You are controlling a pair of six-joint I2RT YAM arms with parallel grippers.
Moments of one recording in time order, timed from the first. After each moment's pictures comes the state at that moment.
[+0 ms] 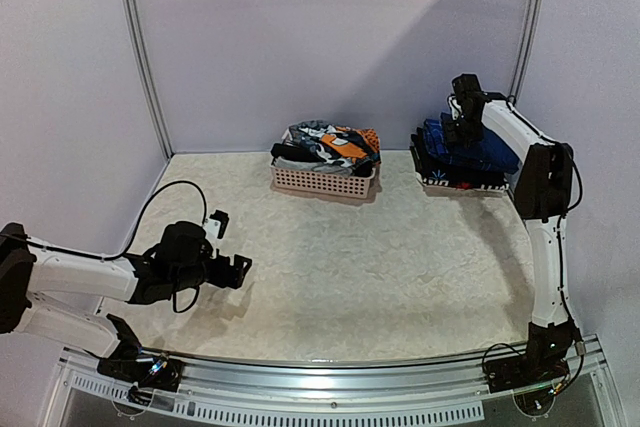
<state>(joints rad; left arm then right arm) -0.70 1.22 0.32 0.25 -0.22 -0.29 0.14 2.40 2.36 -0.83 0.26 0.01</state>
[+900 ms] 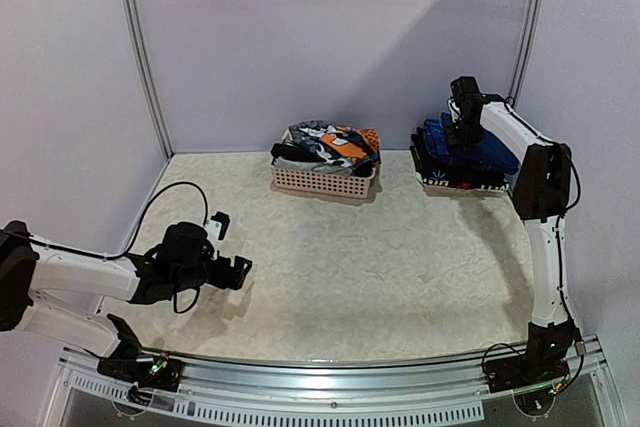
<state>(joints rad) -0.70 1.24 0.32 0.25 -0.22 -0.29 0.15 2.41 2.36 -0.83 0.31 -0.01</state>
